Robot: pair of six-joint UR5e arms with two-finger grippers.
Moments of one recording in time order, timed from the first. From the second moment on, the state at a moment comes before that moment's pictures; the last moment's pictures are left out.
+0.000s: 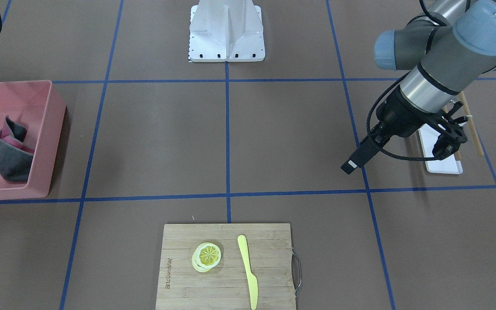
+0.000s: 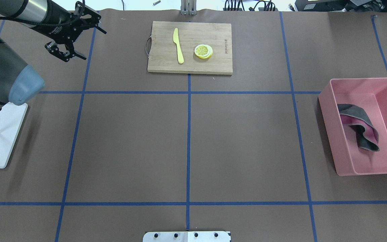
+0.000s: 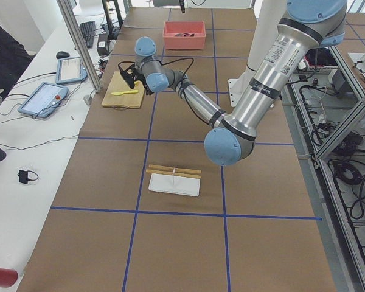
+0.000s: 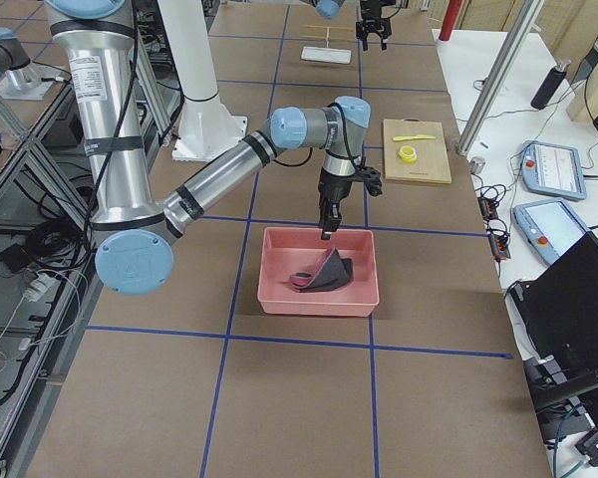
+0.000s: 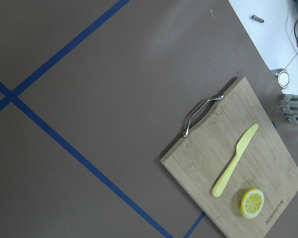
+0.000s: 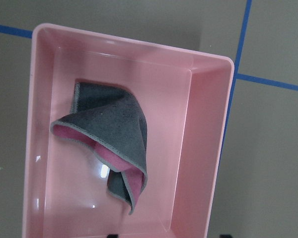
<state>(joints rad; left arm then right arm) -1.02 -2.07 -1.72 -1.97 -2.24 -1.74 1.18 -1.43 2.11 -2.15 2.04 0.25</state>
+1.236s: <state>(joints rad) -1.47 -1.66 -1.83 -1.63 -2.30 -0.42 1.44 -1.48 1.80 -1.64 2.20 0.24</state>
